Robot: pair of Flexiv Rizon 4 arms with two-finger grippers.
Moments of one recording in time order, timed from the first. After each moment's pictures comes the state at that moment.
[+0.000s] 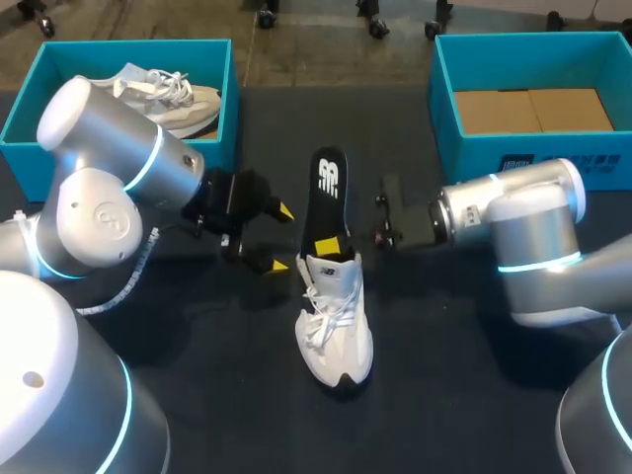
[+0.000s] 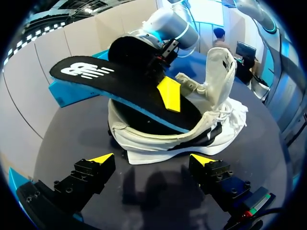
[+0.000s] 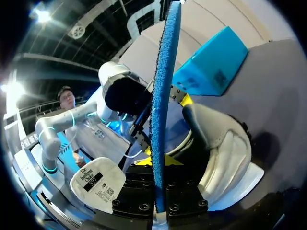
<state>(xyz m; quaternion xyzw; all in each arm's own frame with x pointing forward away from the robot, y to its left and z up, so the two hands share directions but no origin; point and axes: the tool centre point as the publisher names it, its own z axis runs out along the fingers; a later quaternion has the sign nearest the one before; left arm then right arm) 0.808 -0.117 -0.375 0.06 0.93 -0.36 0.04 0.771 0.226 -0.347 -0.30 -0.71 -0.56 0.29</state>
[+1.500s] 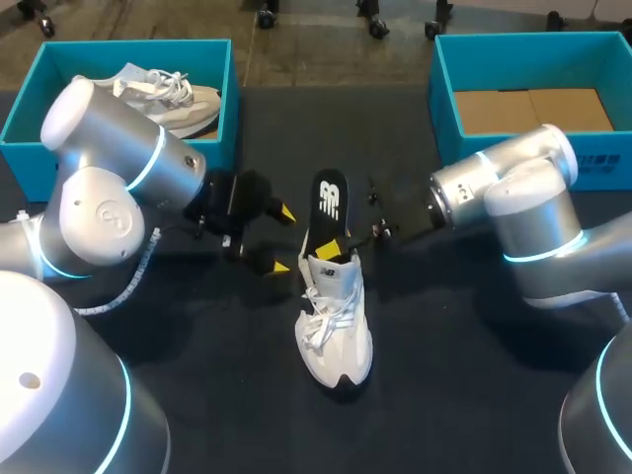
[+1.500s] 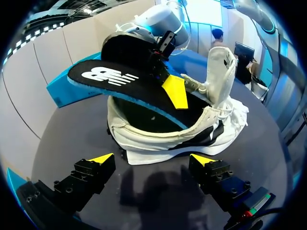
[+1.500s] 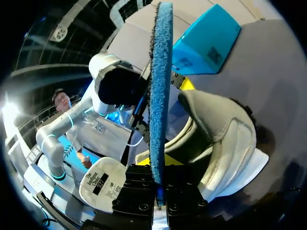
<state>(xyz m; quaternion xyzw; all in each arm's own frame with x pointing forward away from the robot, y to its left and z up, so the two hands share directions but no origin) 0.808 -0.120 -0.379 0.06 0.93 -0.36 0.03 0.761 0.222 -0.349 -0.32 -0.74 -0.47 0.35</state>
